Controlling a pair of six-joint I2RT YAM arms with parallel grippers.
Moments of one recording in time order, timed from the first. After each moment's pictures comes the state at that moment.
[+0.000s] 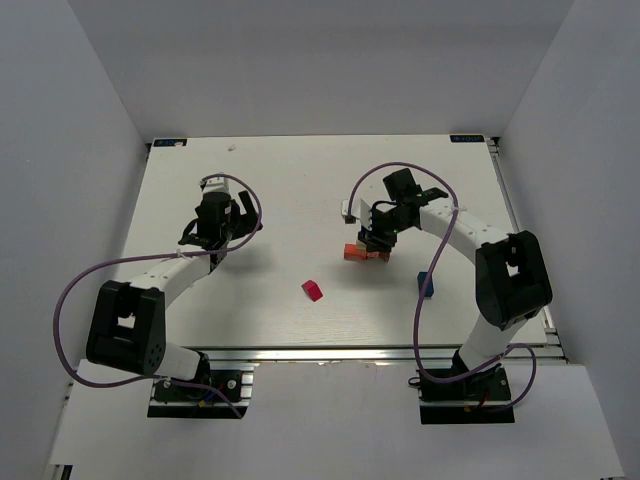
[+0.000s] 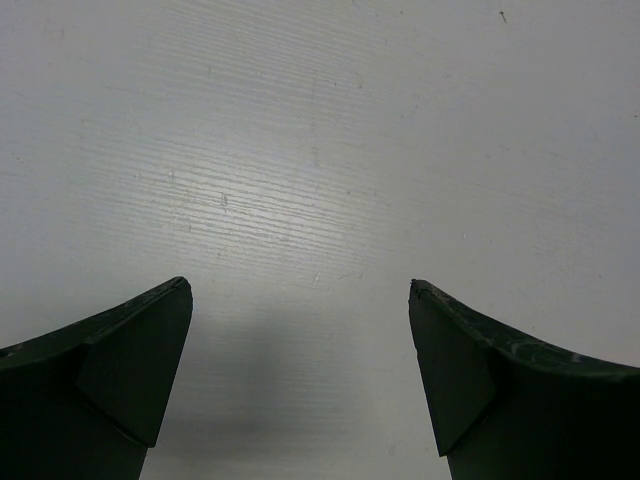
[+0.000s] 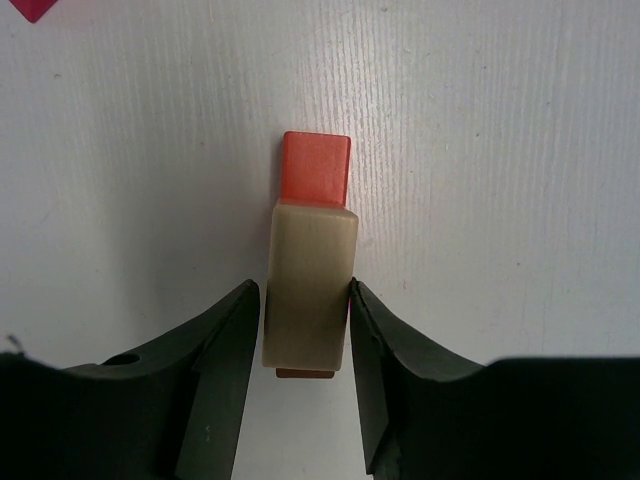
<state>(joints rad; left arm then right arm) -0.23 1.42 0.76 0.10 -0.16 -0.43 0.44 1.72 1.24 -0.63 -0.54 -1.03</state>
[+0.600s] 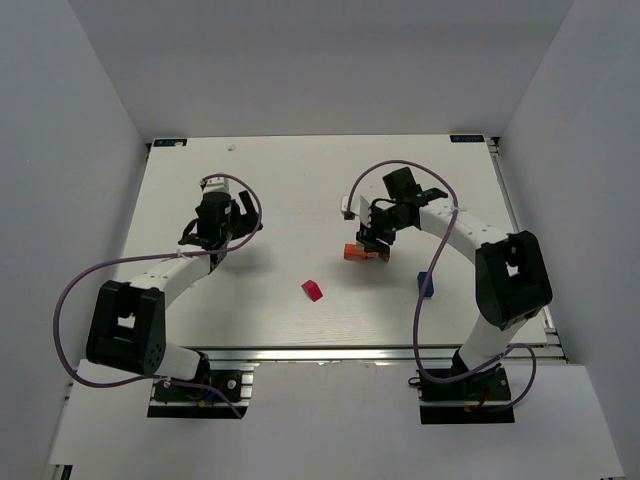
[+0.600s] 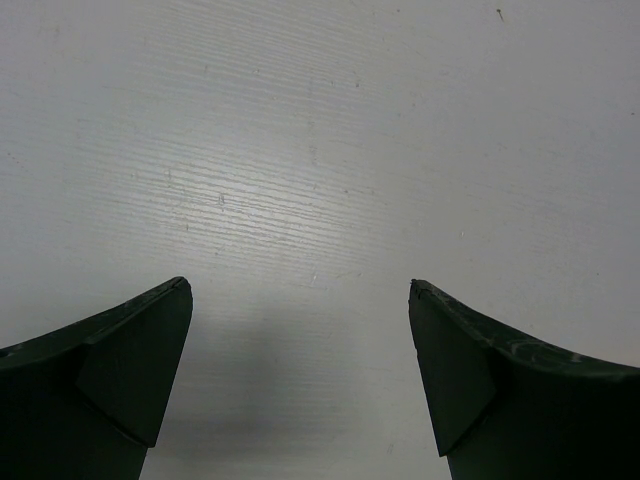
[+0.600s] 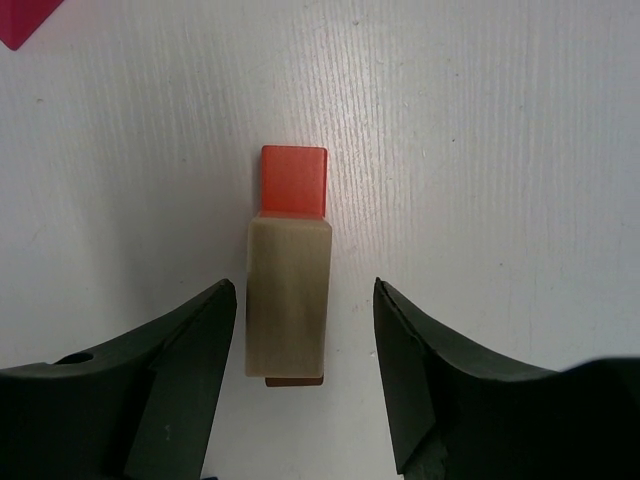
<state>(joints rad) -0.23 1.42 0.76 0.10 -0.15 -0.43 0.44 1.72 1.23 -0.59 -0.54 -0.98</state>
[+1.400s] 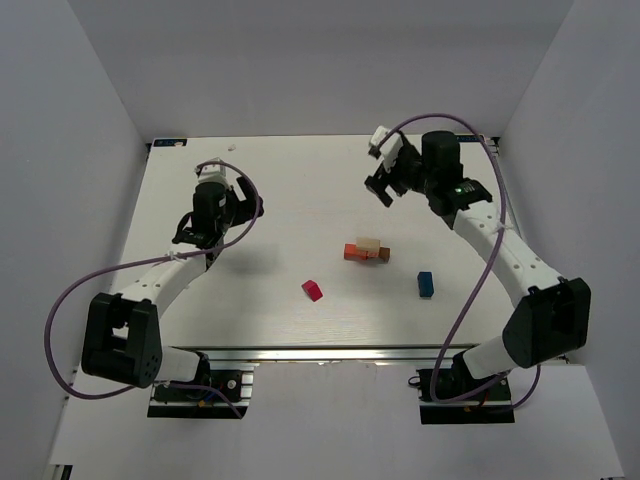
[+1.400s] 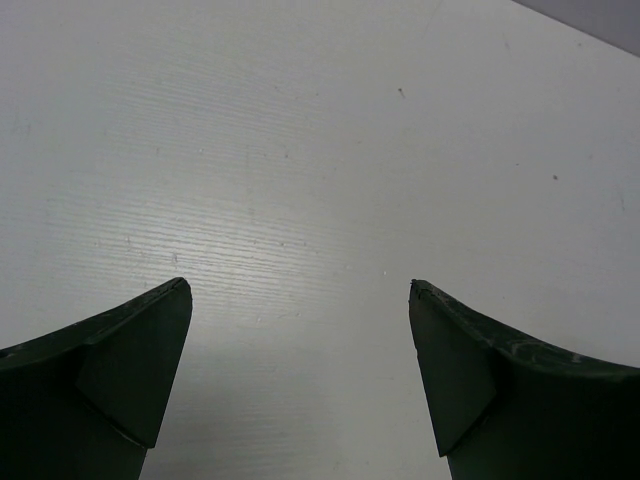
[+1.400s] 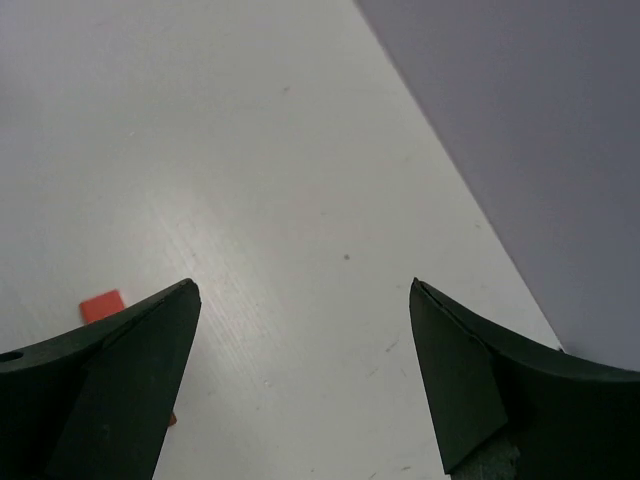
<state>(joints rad) -0.23 1.36 0.82 0.12 -0.10 -0.44 0.38 1.48 1.31 -0.30 -0.44 -0.67</state>
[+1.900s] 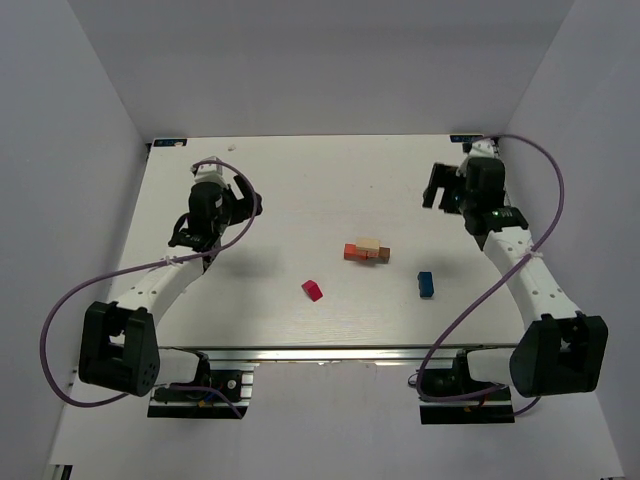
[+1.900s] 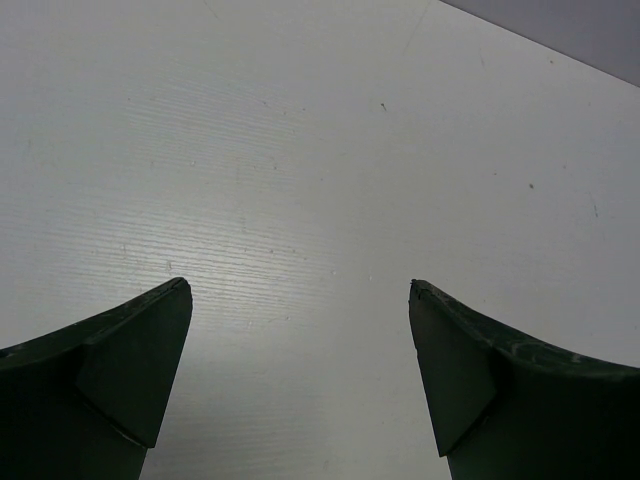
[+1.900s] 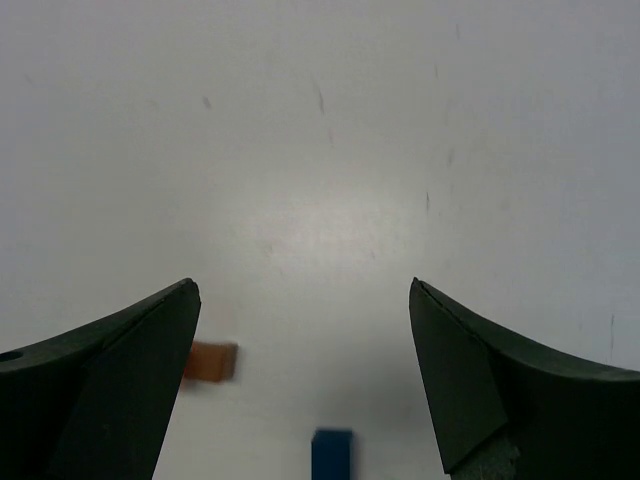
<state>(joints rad) -0.23 1.32 0.82 0.12 -0.09 -0.44 0.16 1.28 1.12 -0.30 0.00 0.16</state>
